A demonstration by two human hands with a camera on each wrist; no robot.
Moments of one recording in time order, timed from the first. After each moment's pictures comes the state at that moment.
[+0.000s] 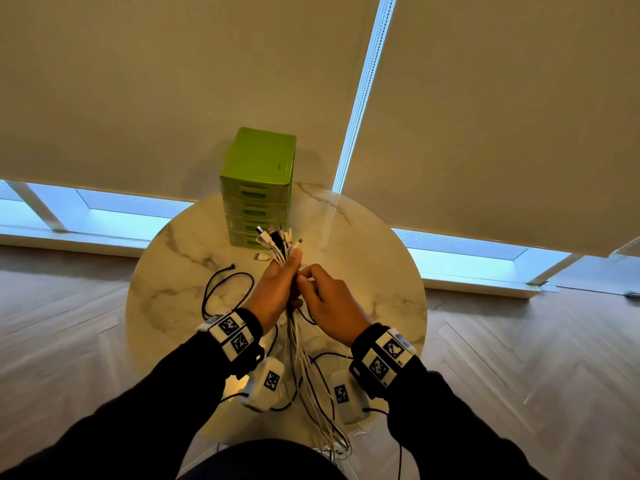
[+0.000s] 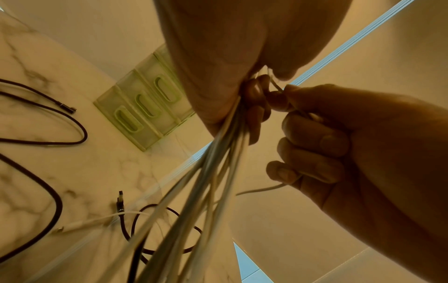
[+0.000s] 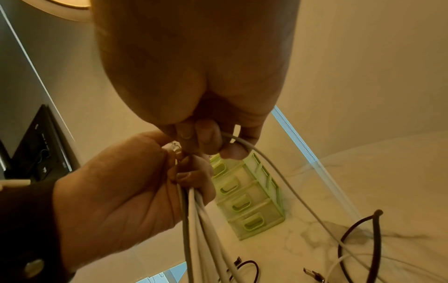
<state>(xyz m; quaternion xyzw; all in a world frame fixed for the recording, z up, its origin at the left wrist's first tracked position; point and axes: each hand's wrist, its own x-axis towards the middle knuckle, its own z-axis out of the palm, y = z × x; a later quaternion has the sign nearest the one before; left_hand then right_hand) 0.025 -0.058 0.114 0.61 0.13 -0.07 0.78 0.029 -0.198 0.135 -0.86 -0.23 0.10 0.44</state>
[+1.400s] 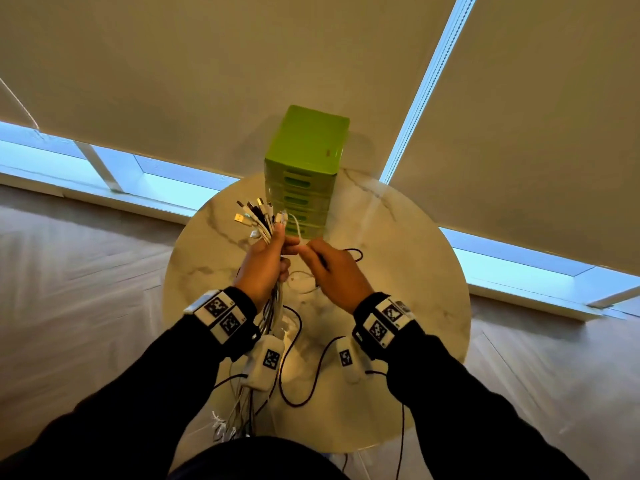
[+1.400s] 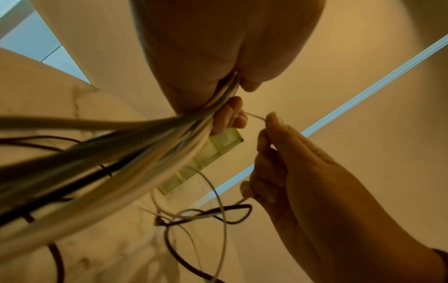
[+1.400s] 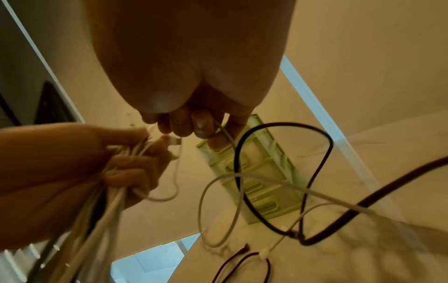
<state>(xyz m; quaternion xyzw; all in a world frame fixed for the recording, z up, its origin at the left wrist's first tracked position) 0.039 0.006 0.122 0.61 0.25 0.05 0.75 0.093 -0.139 0.115 -0.83 -0.33 0.09 0.43</state>
